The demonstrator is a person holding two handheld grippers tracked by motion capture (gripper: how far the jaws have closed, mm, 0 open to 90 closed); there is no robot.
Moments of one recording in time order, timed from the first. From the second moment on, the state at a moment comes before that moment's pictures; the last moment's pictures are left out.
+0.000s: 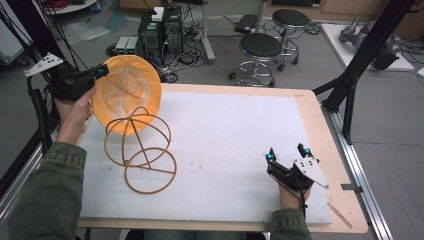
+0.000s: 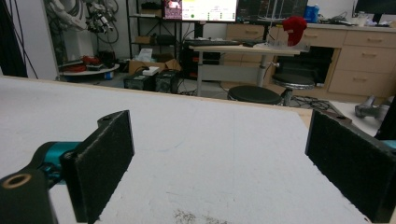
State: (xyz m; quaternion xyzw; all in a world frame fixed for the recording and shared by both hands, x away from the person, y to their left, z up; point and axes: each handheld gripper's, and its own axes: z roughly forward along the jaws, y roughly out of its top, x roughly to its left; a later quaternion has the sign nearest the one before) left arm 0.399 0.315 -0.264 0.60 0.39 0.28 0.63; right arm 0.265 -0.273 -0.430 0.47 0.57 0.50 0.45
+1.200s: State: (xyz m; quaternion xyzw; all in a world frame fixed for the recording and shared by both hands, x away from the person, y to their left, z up) left arm 0.324 0.301 -0.235 0.60 0.29 0.26 0.70; right arm 0.264 -0.271 -0.429 0.47 0.57 0.51 0.45
